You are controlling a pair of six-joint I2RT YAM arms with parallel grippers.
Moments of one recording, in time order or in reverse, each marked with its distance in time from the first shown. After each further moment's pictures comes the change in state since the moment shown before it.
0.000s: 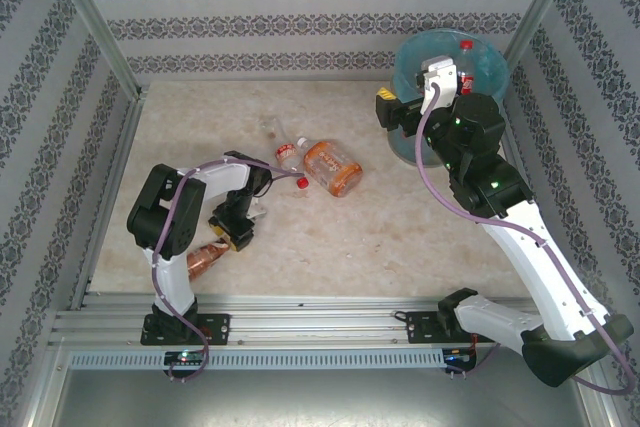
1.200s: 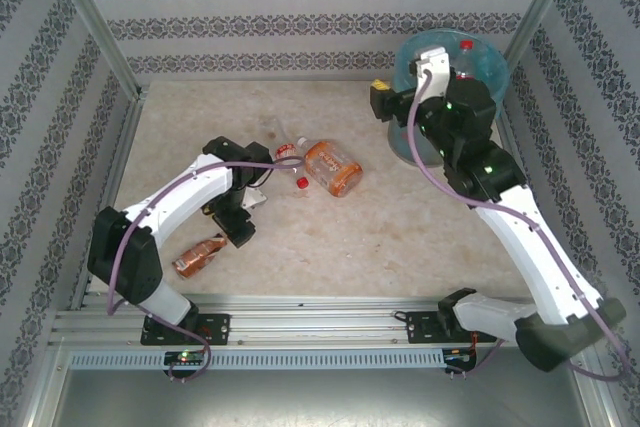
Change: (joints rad) left arm -0.102 -0.328 0.125 -0.280 -0.018 -0.019; right arm 0.000 0.055 0.064 -0.033 0.000 0.015
